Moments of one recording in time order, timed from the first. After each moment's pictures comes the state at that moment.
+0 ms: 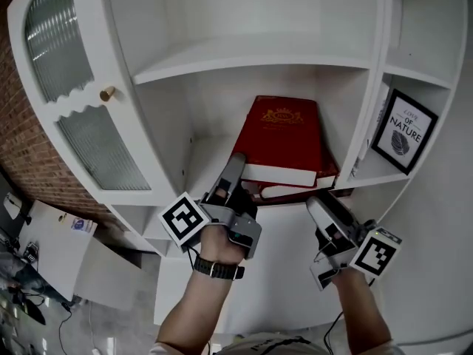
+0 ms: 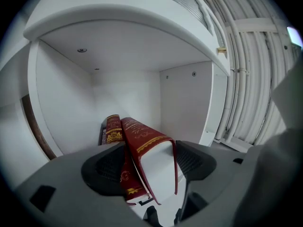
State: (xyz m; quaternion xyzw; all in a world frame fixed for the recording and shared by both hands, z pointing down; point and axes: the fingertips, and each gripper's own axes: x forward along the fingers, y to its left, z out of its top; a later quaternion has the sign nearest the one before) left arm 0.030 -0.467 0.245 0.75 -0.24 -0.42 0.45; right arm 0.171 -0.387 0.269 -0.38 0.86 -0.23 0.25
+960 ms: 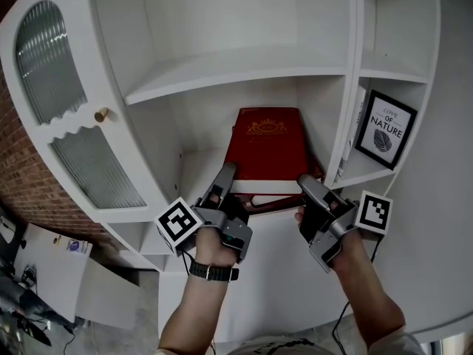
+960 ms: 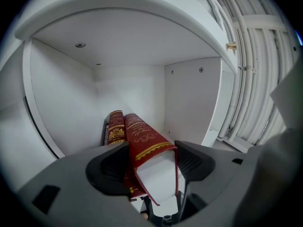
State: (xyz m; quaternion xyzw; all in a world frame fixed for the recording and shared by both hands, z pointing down) left arm 0.033 -0.473 0.249 0.76 -0.23 -0.38 0.47; right arm 0.171 -0.417 0.258 -0.31 0.78 -0.44 0.33
